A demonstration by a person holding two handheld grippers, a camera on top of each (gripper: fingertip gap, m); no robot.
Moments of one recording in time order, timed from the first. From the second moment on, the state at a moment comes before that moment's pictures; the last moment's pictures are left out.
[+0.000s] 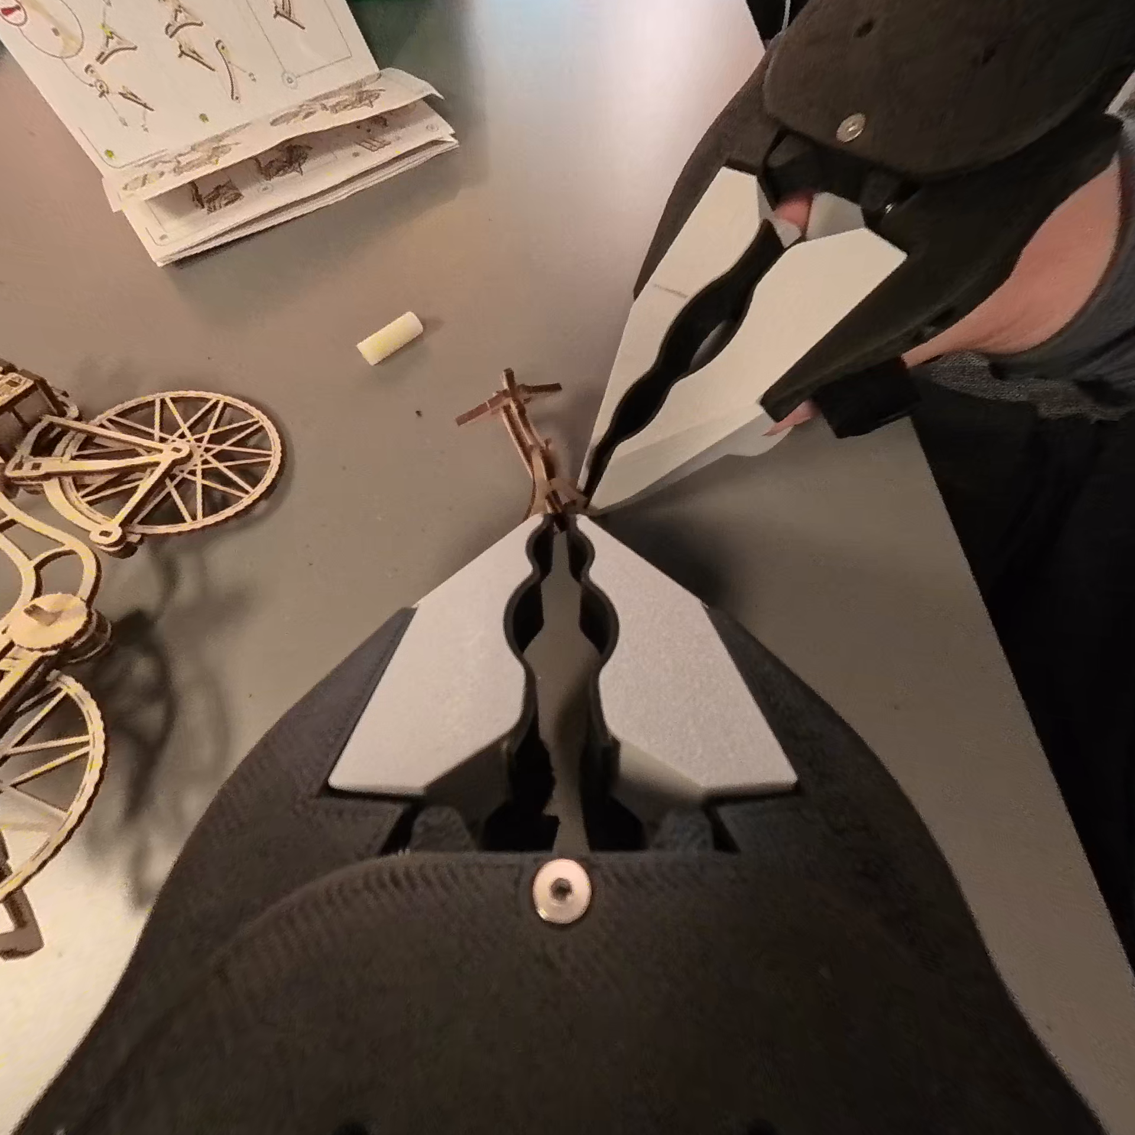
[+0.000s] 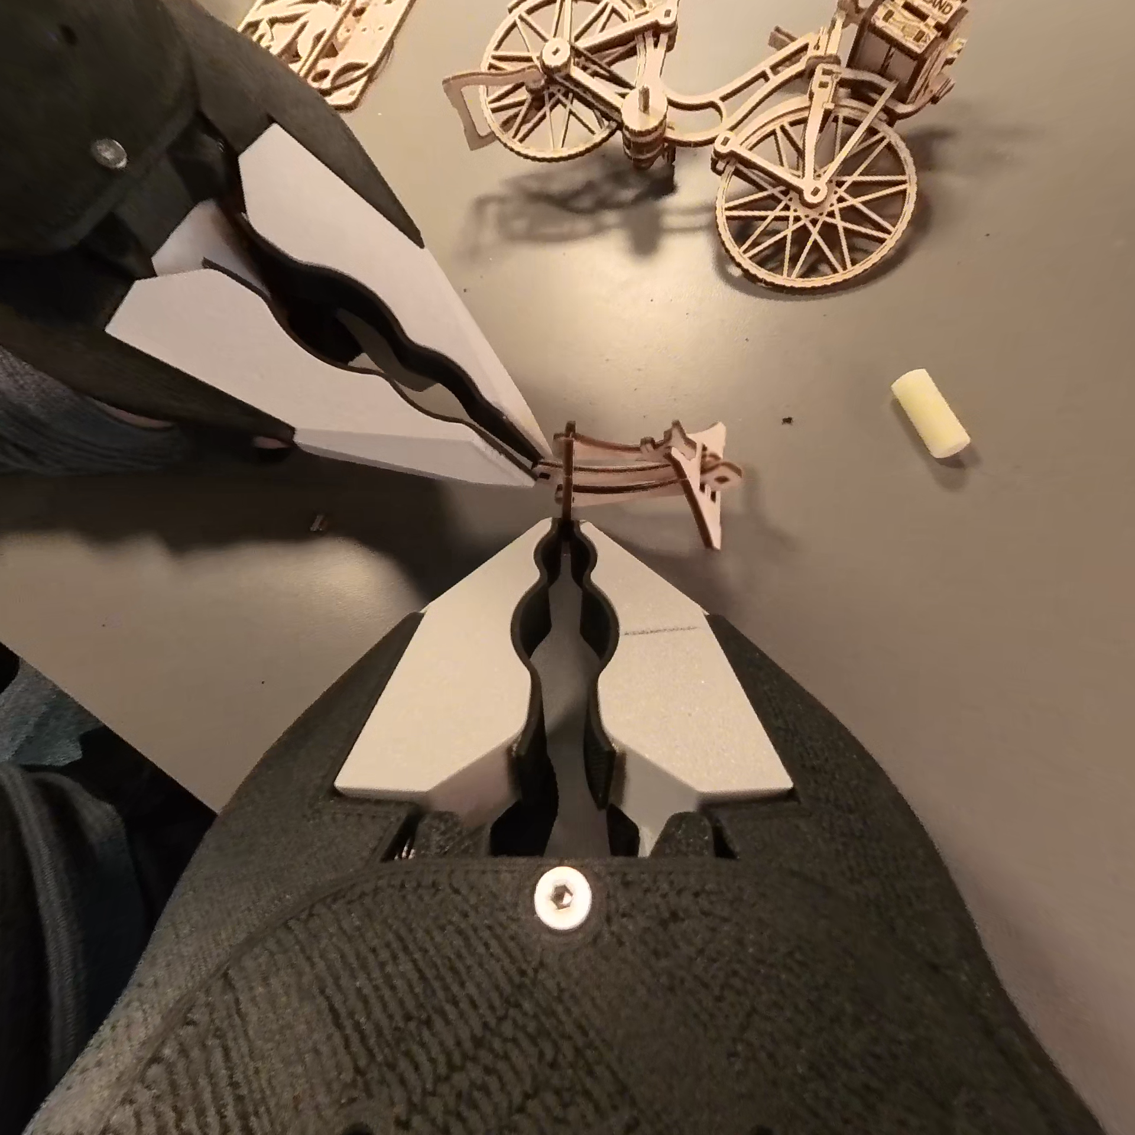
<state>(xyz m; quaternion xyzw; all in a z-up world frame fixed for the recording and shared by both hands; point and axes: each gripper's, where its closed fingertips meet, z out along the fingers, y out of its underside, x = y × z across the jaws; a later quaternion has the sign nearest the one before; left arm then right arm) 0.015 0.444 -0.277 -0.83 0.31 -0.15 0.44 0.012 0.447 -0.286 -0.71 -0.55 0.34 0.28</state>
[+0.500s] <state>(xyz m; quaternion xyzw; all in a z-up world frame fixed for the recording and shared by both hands) 0.014 0.446 -0.279 -0.83 0.33 -0.11 0.44 0.013 0.447 -0.286 -0.71 -0.54 0.34 0.28</state>
